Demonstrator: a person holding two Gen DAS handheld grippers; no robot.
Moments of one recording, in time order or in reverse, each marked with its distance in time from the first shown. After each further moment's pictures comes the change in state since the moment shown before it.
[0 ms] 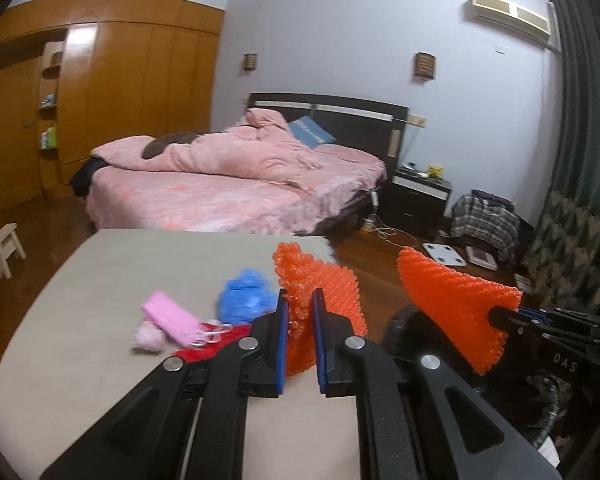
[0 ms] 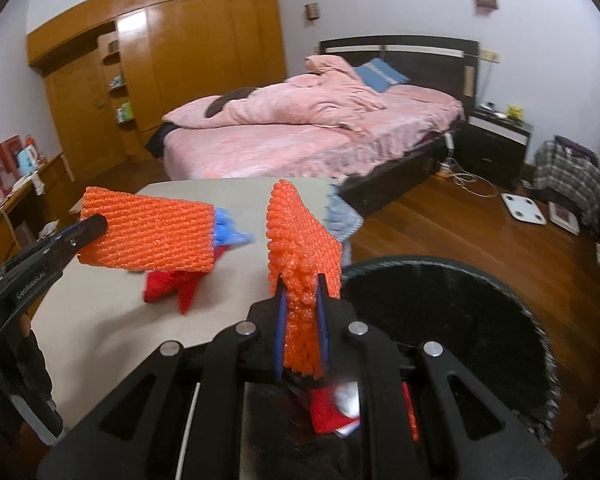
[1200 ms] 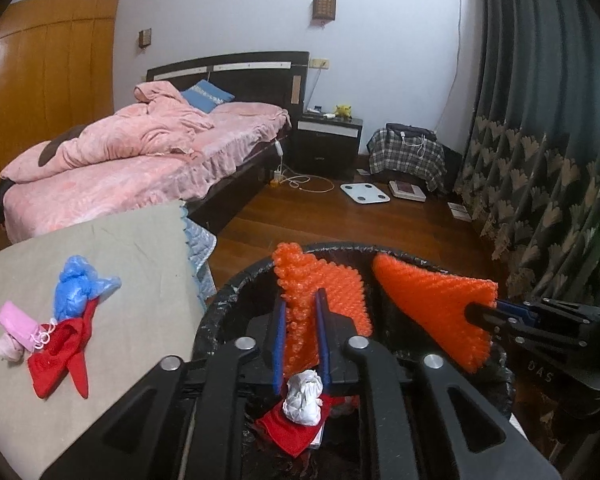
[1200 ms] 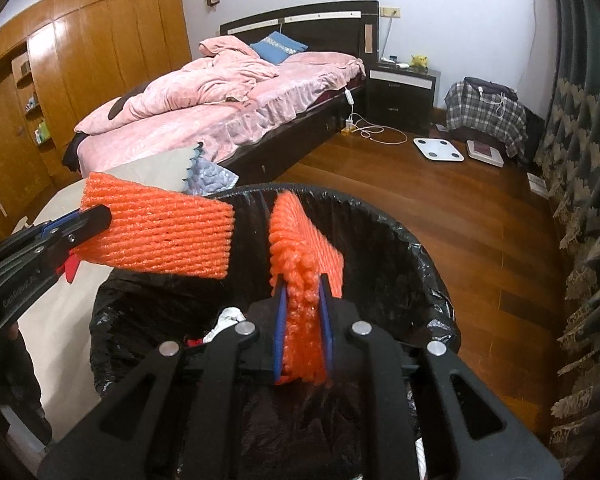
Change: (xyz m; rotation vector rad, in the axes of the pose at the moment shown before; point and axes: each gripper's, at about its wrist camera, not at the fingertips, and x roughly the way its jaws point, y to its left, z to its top) left arm 0.069 -0.157 -0.032 0.192 0.172 -0.245; right arm -0.017 -0.120 -0.076 0.188 0.084 -0.249
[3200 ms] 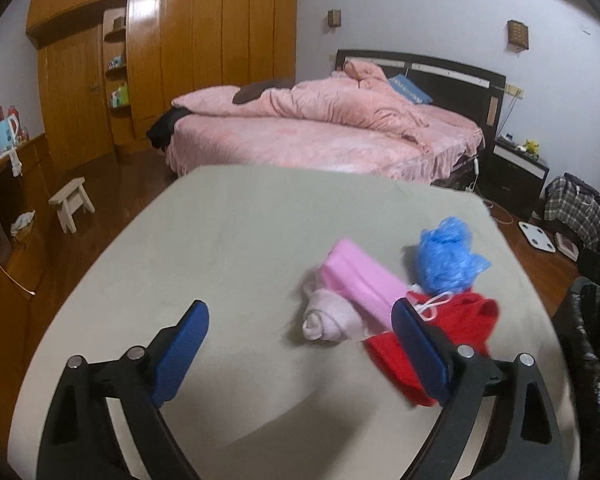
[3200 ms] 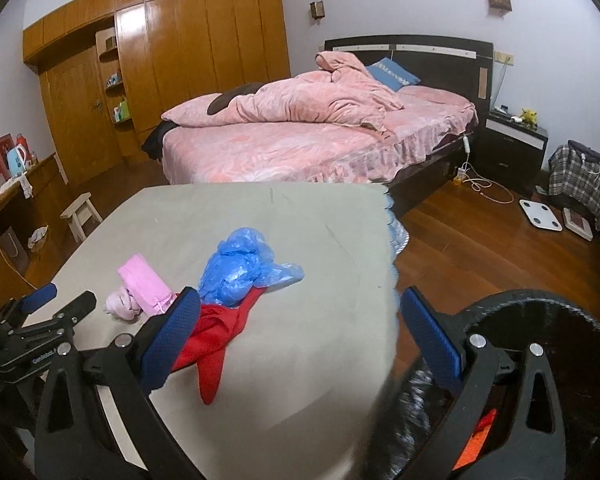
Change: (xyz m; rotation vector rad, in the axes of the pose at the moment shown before) left arm -0.068 0.314 -0.078 -0.332 0.016 0.535; right arm 0.082 0.265 0.067 -0.198 -0.093 0.256
